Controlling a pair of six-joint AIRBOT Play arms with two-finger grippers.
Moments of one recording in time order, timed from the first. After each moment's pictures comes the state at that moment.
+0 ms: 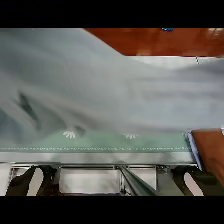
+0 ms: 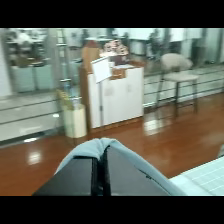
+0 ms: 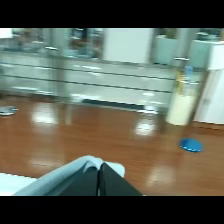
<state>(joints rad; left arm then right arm) 0.40 -0.63 1.93 0.61 -1.22 -1.31 -0.08 -0.67 2.09 -1.39 1.43 1.51</state>
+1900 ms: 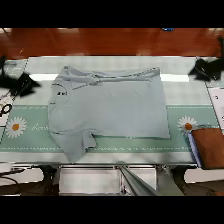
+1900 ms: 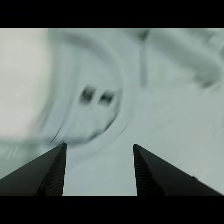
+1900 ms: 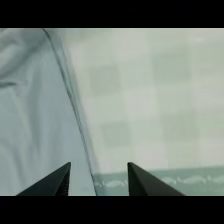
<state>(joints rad) 0.48 -1.45 1.21 0.99 -1.26 -1.36 -0.38 -1.58 1.55 -1.19 1.36 1.50</state>
